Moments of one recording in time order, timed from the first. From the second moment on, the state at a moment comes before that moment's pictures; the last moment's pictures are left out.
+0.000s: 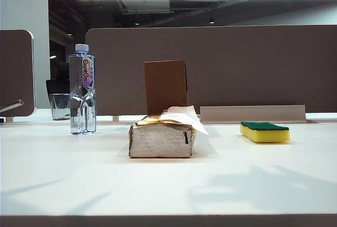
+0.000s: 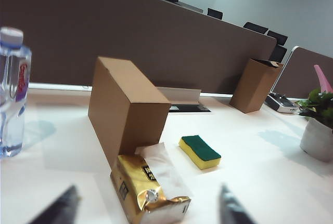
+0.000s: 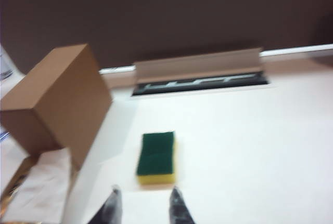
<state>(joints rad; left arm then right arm) 0.00 0.10 0.44 -0.24 0.58 -0.31 -0.04 0.48 0.77 -0.47 -0.18 0.14</state>
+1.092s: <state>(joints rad) 0.00 0.60 0.74 -0.29 0.74 -0.06 -0.04 1.63 1.33 -0.67 -0.44 0.18</state>
